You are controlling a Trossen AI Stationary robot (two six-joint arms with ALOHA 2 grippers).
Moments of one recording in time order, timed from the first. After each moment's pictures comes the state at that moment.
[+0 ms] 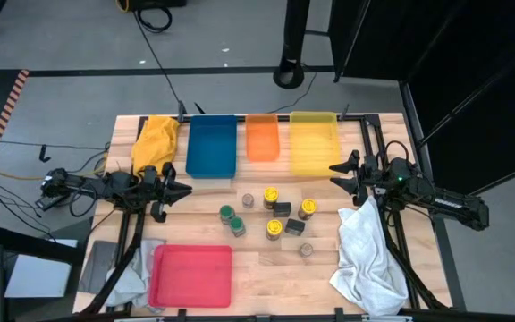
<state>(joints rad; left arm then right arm) -0.20 0.00 0.02 0.14 -0.21 -0.24 -0.34 0.01 0.01 0.08 -0.23 0.29</state>
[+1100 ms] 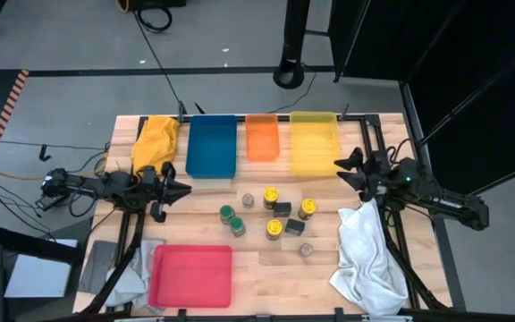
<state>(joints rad) -0.20 0.00 0.02 0.17 -0.21 -0.20 -0.34 0.01 0.01 0.29 -0.22 0.43</state>
